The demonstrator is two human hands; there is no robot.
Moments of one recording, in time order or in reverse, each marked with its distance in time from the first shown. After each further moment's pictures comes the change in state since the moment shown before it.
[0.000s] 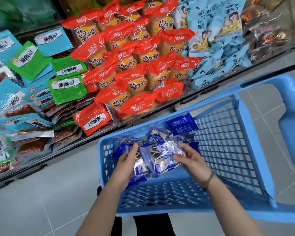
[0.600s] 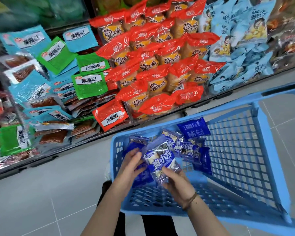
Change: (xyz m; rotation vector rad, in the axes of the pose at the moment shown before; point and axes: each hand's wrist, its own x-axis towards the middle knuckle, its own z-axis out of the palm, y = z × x) left_hand -0.009 -0.017 -0.027 -0.324 -0.088 0.122; right_hand -0.008 0.049 0.070 0.371 0.045 0.323
